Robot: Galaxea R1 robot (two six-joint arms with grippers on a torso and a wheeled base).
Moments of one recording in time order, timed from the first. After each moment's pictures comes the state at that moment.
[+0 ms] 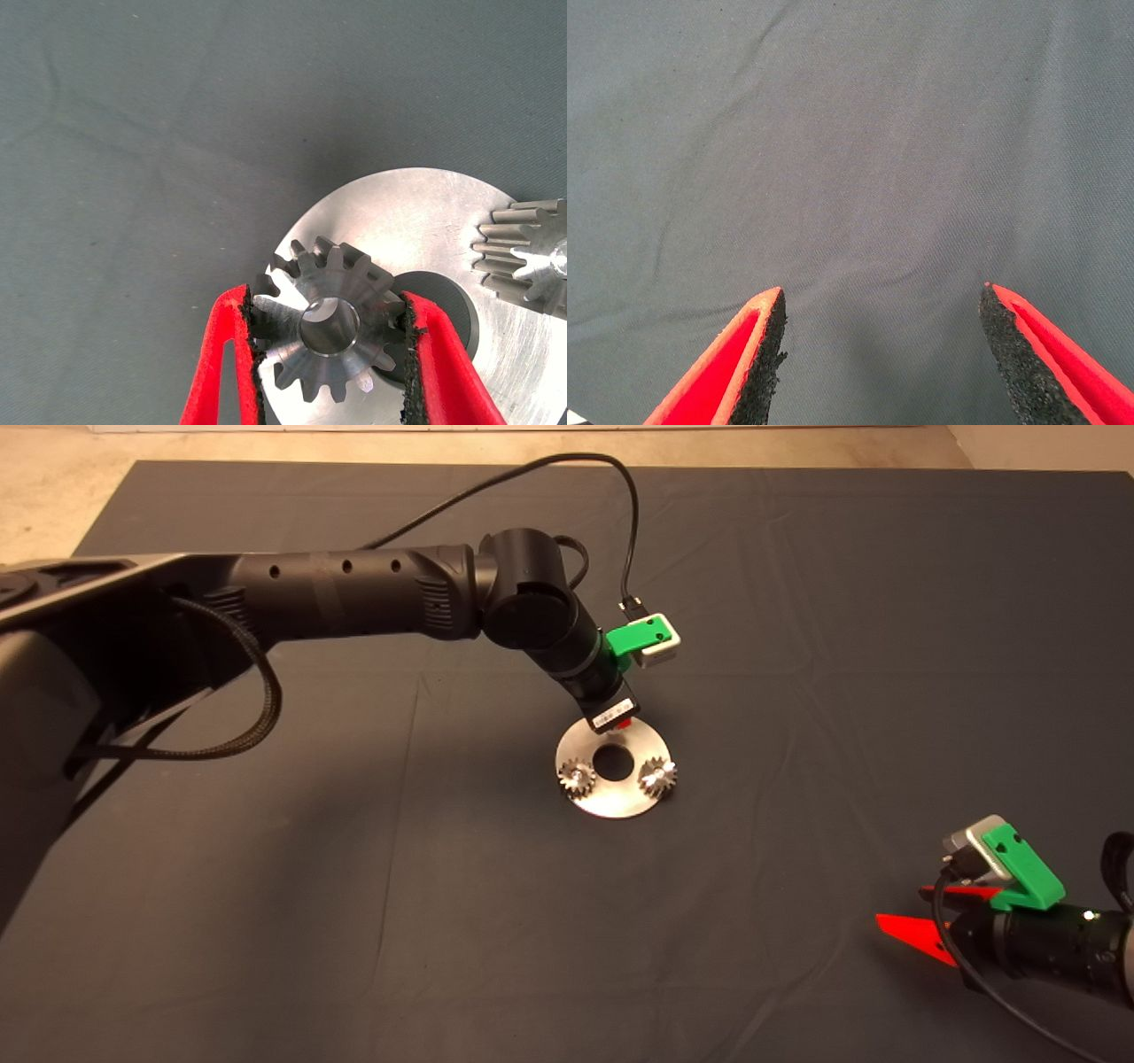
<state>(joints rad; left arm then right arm) -0.39 2.85 -1.39 0.47 1.06 -0.31 -0.15 1.69 -0.39 -1.21 -1.02 1.21</state>
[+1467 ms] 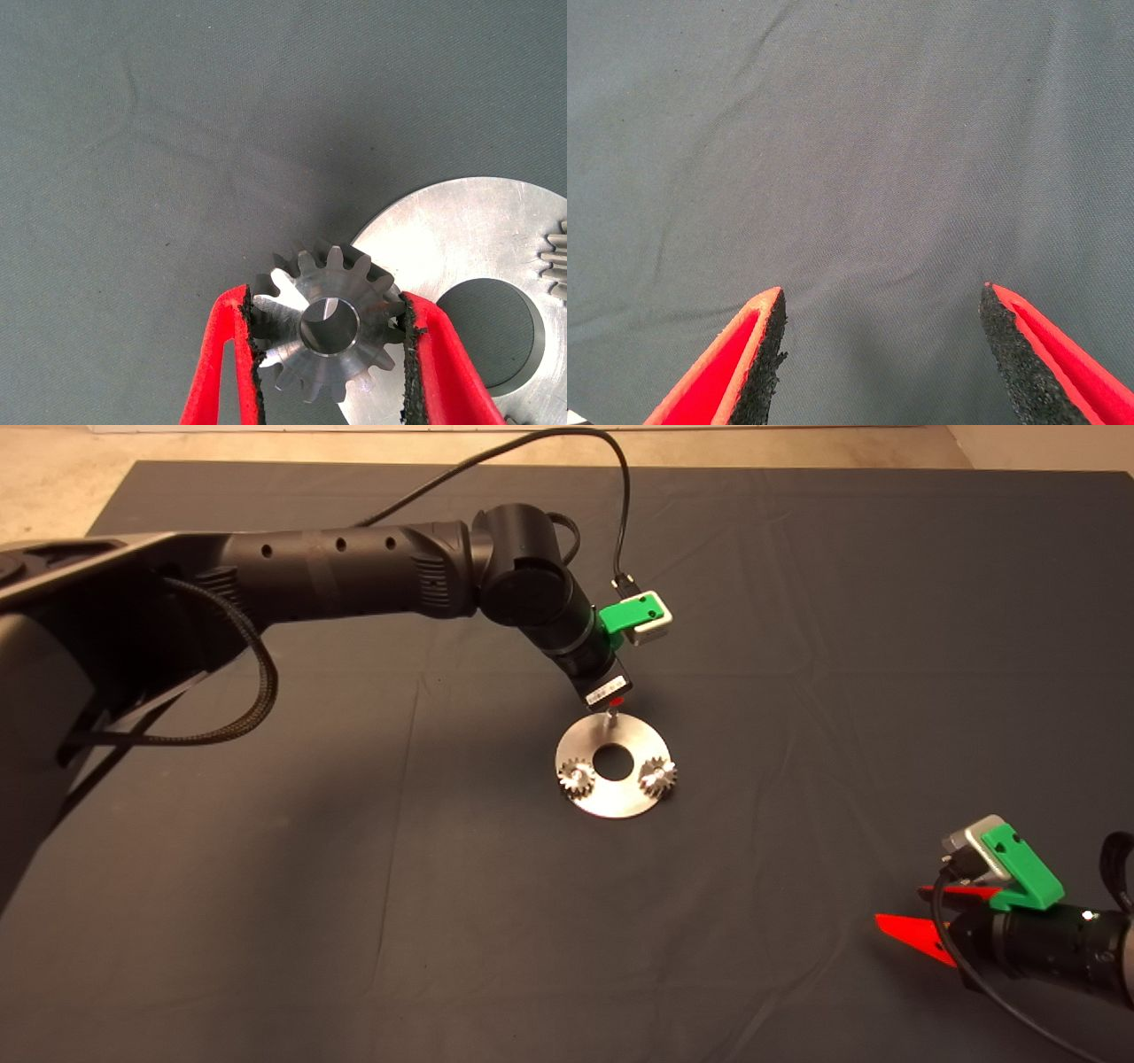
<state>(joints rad) -0.41 2.85 -1.45 0.47 1.05 -0.28 -0.15 1.69 -0.39 -1.21 -1.03 1.21</state>
